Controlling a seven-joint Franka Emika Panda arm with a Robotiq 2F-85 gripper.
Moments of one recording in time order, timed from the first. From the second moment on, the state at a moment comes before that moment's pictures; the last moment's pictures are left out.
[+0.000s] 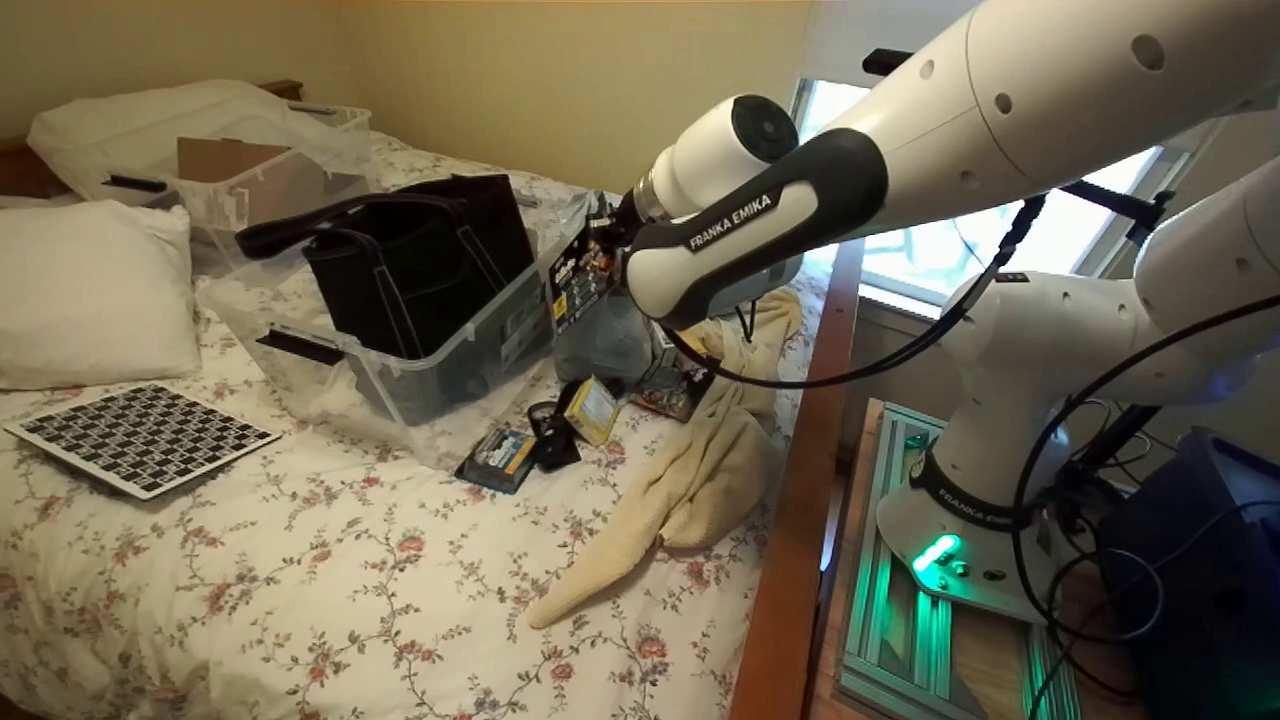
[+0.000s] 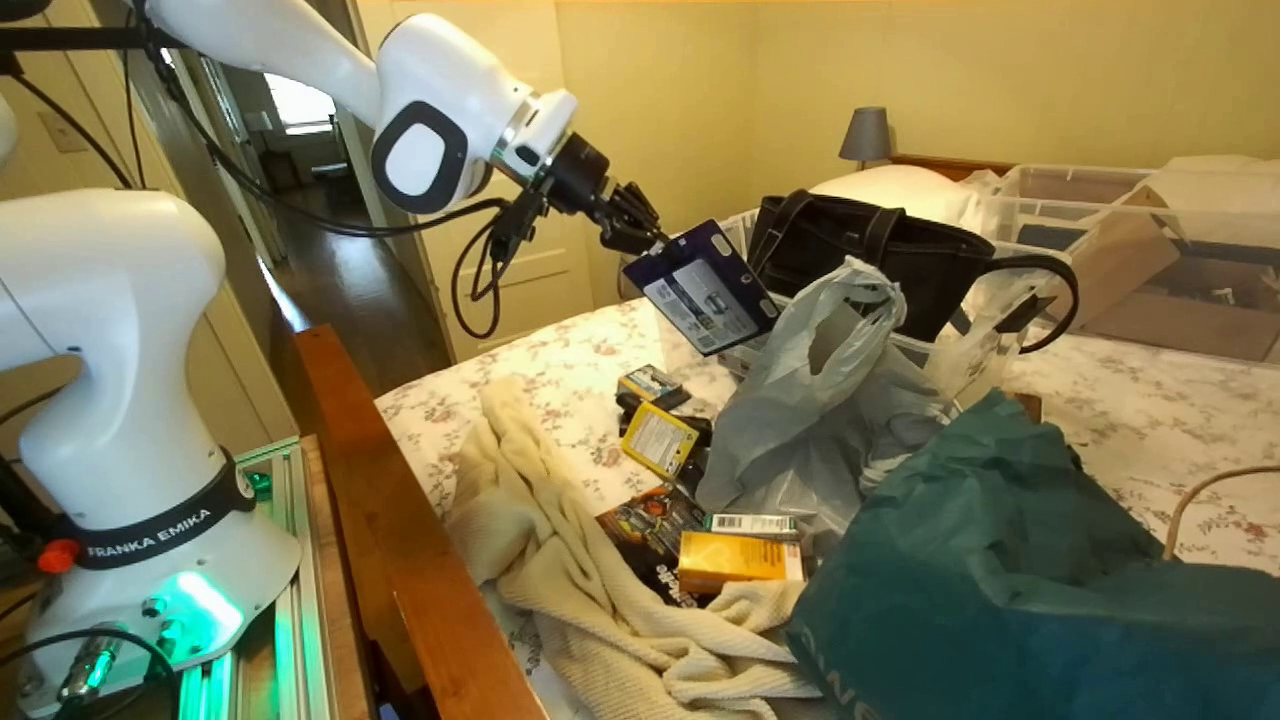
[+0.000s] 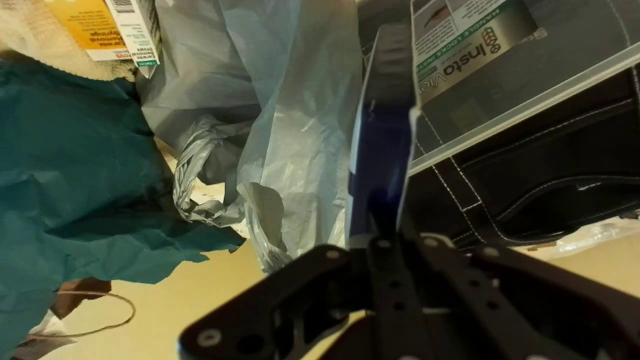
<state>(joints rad) 1.86 0.60 -1.68 -2.66 0.81 3.20 0.31</state>
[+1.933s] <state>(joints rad) 1.89 0.44 -1.91 -2.40 0.59 3.18 0.21</state>
